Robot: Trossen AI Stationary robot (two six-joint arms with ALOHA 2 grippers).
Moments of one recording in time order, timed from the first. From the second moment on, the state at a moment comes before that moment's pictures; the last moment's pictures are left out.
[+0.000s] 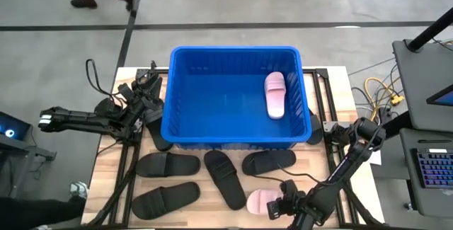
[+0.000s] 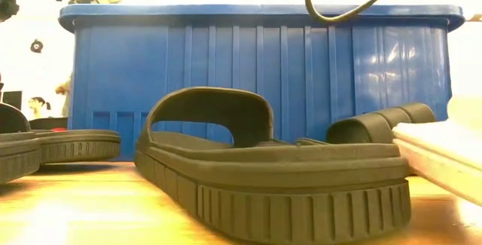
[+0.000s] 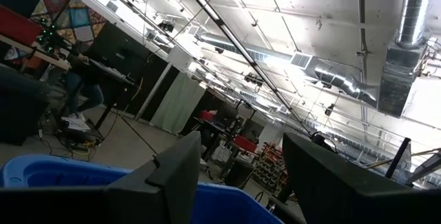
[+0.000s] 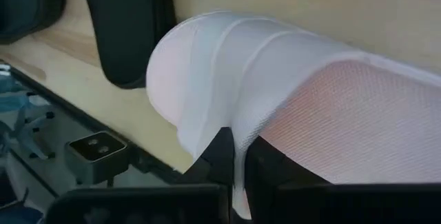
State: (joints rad) left arm -0.02 0.52 0.26 0.80 -0.82 -0.15; right arm 0.94 1.85 1.27 -0.65 0.47 2.20
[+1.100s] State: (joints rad) left arm -0.02 0.51 0.26 0.80 -0.81 -0.15; right arm 0.73 1.62 1.45 -0.70 0.64 1.64
